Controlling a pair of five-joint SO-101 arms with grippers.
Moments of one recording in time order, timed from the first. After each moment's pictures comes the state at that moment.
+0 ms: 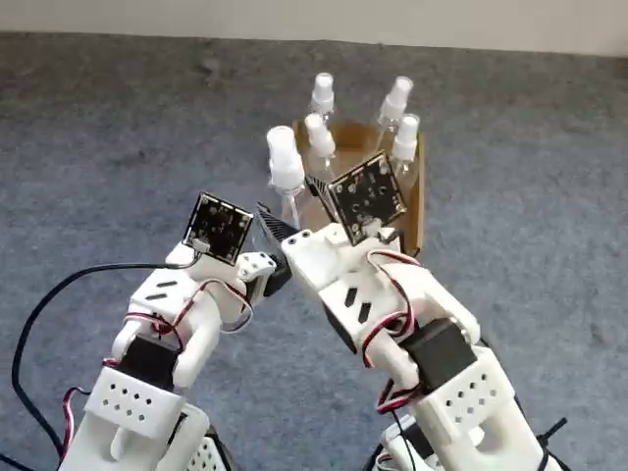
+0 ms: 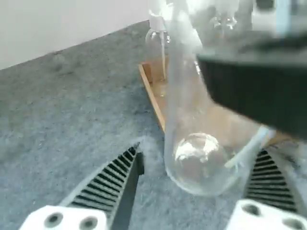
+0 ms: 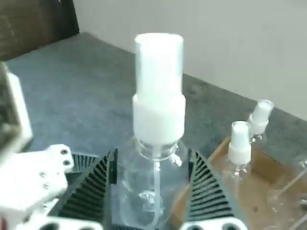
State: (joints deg) left arm 11.7 -71.0 70.8 34.6 -1.4; right arm -38.9 -58.1 43.3 38.3 2.9
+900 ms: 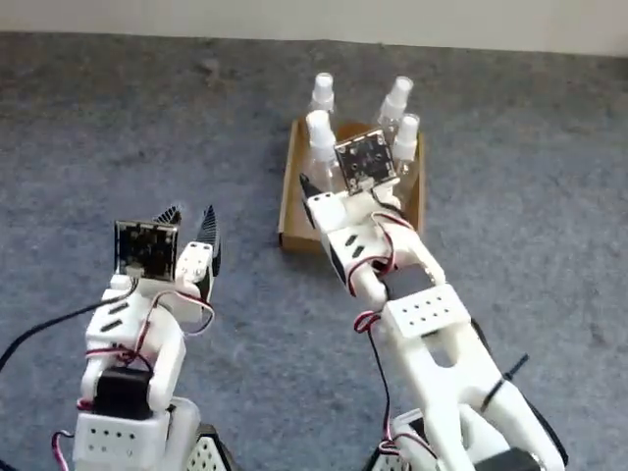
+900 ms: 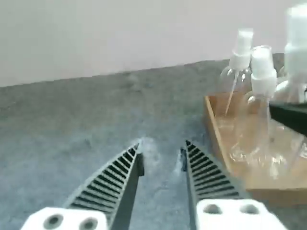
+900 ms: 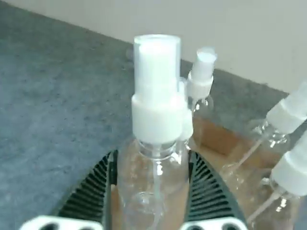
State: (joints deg) left arm 0.0 -90.7 77.6 36.6 1.4; right arm -26.6 -31.7 52.4 8.6 5.8
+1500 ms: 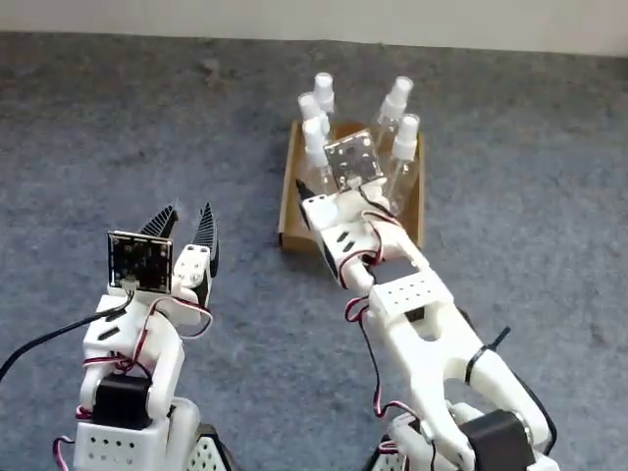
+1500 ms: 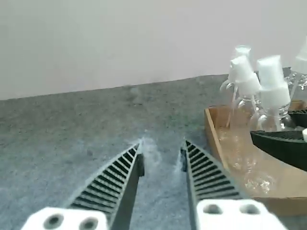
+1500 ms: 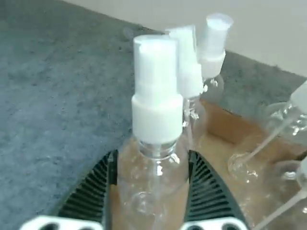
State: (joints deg) left arm 0.0 -95.4 79.0 36.6 1.4; right arm -26.6 -21.5 52.1 0.7 5.8
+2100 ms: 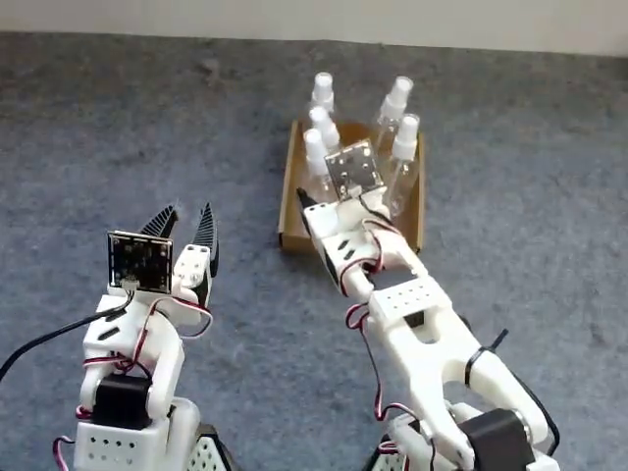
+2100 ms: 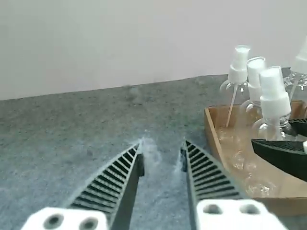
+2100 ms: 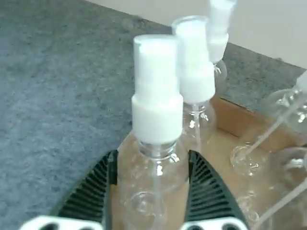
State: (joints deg) left arm 0.0 -95.4 79.0 36.6 1.4; right arm -26.6 -21.1 56.8 -4.5 5.8
